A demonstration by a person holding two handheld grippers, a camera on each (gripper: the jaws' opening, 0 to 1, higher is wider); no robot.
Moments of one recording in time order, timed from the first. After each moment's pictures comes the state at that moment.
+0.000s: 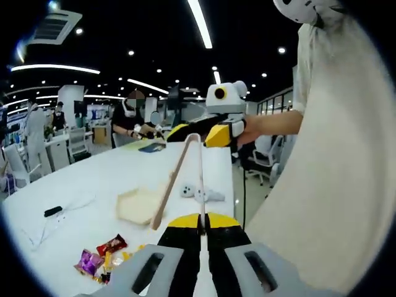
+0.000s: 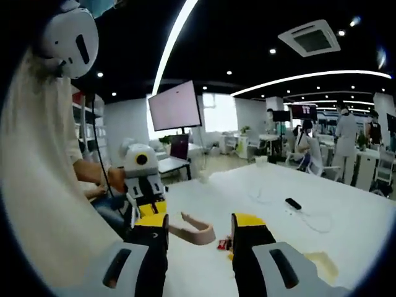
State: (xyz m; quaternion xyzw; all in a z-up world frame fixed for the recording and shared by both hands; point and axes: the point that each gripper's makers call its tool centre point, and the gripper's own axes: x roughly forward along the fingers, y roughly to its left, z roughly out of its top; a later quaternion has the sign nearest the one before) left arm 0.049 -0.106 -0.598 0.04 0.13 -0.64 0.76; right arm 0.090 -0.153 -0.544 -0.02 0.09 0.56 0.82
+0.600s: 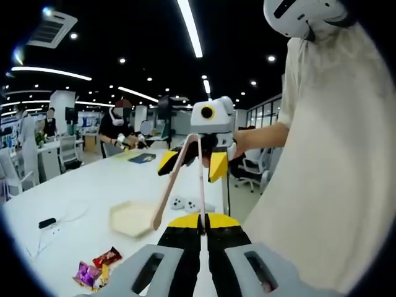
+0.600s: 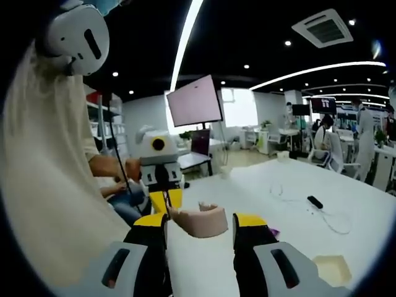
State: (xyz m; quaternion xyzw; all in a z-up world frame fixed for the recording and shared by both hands) left arm 0.036 -0.112 -0.569 0.03 0.11 -0.67 0.74; right arm 0.071 -0.128 -0.551 -0.02 0.11 0.62 0.78
